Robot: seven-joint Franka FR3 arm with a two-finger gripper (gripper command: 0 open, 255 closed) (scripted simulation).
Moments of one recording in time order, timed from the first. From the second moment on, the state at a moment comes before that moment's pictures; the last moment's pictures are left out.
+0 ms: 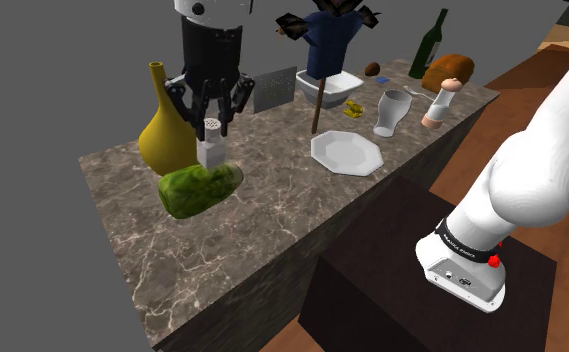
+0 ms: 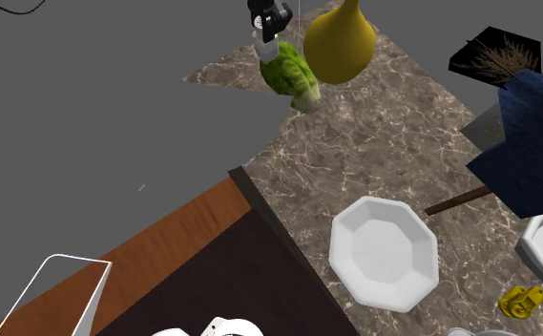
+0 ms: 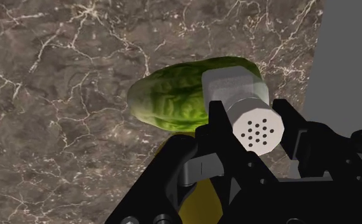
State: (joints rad) arm 0.11 0.03 0.65 -1.78 0.01 1.94 0.90
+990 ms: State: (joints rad) arm 0.05 -0.23 0.53 -1.93 0.17 1.85 0.68
